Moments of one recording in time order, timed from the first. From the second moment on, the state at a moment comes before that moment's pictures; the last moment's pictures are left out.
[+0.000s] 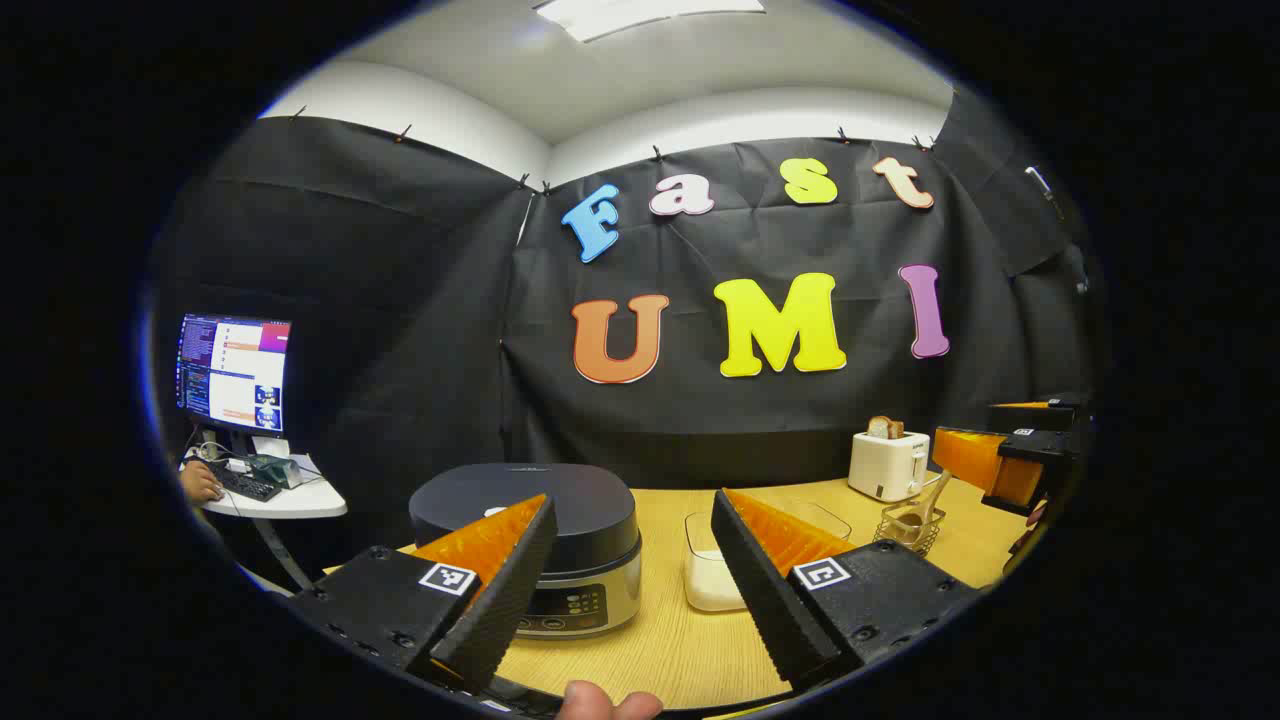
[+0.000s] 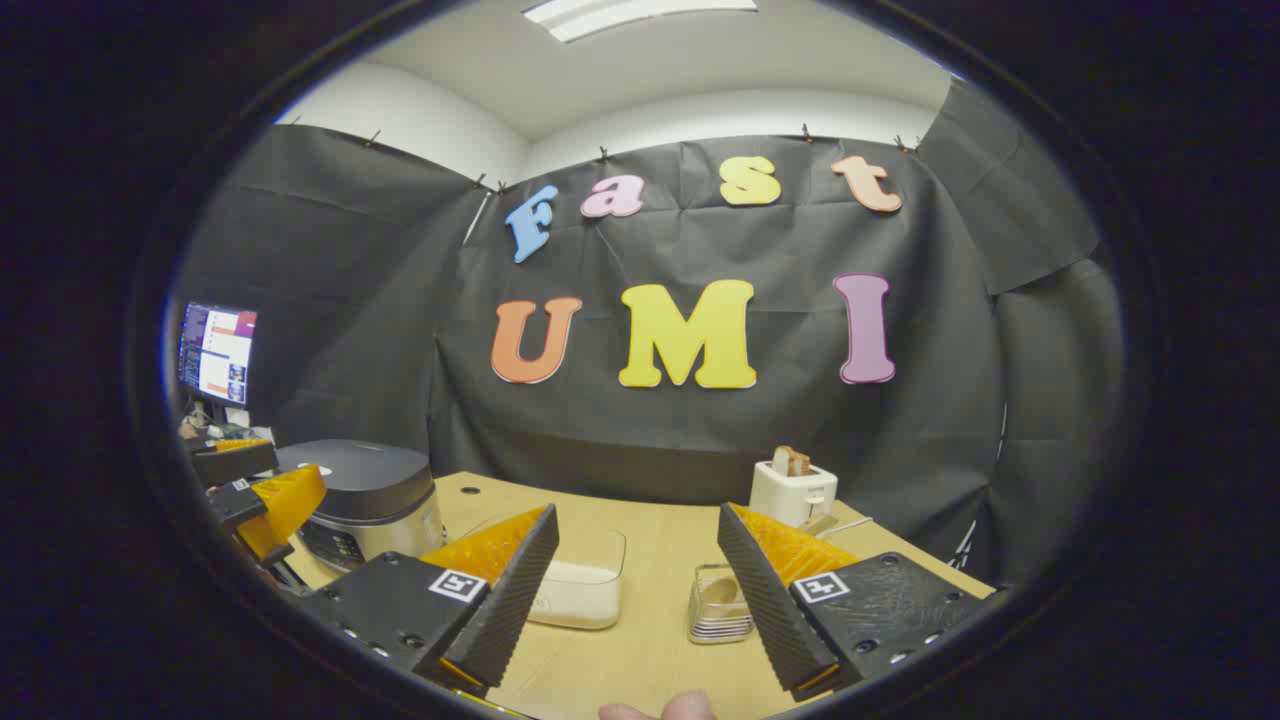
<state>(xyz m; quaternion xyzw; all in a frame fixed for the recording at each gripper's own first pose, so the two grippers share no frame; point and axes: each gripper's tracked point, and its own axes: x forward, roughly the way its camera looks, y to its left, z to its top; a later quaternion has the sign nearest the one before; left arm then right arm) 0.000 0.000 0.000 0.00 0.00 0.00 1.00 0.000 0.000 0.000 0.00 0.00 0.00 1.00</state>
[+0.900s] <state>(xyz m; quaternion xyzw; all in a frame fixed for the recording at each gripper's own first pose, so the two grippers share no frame) -0.005 0.016 0.001 -0.02 0.02 0.04 1.00 0.002 -0.004 -0.004 0.01 0.00 0.00 1.00</state>
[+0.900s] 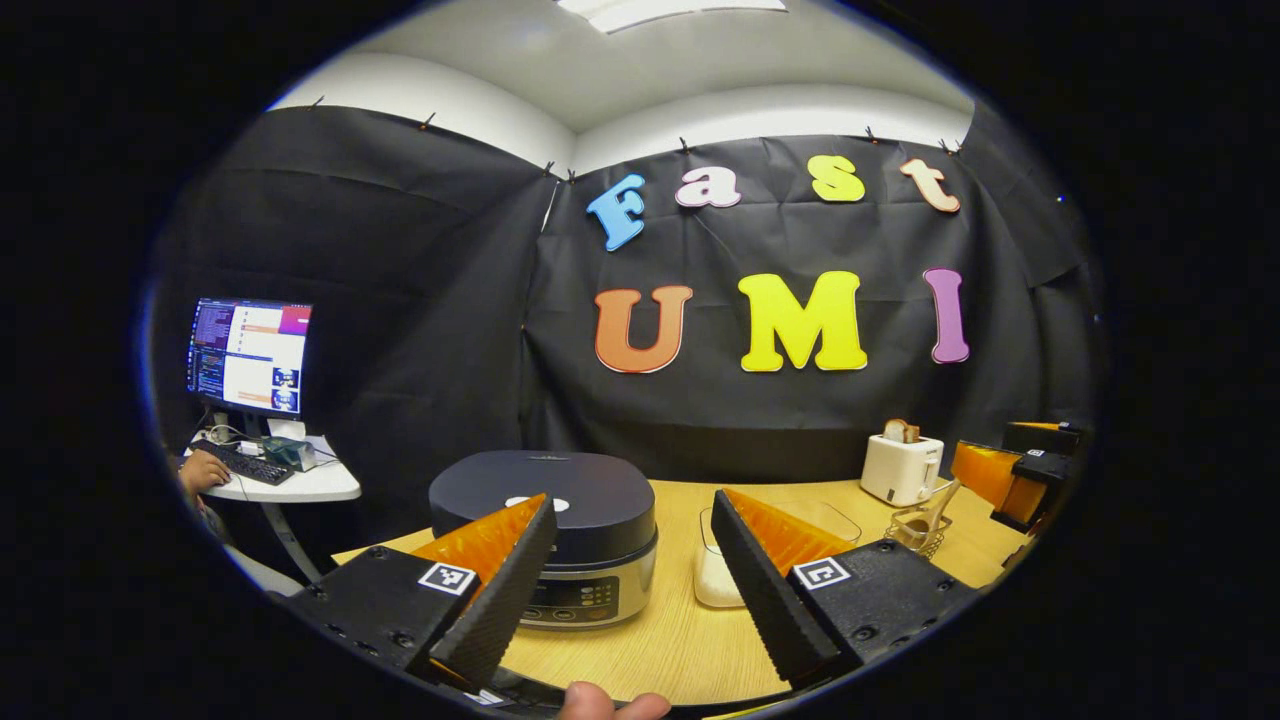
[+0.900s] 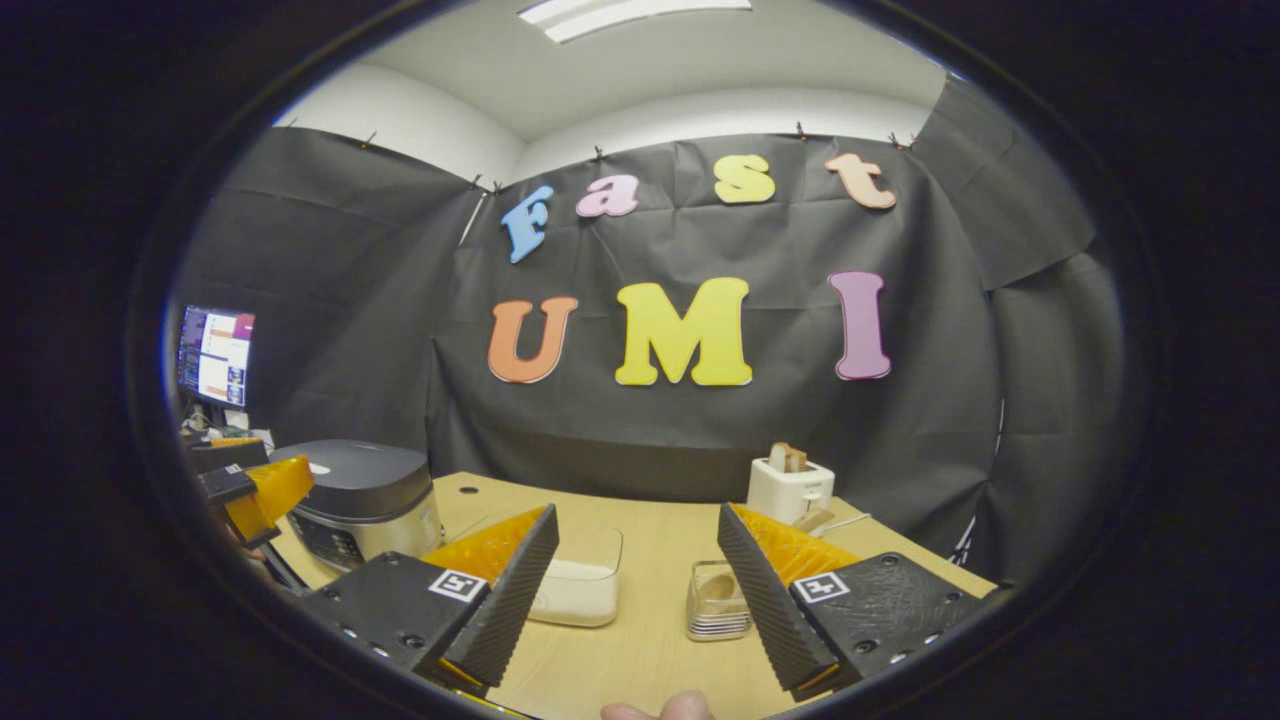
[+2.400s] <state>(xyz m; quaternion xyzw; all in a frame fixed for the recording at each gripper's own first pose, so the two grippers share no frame) 0.066 0.076 -0.054 -0.08 0.34 0.03 0.94 0.042 -0.041 -0.027 0.02 0.00 0.06 1.00</state>
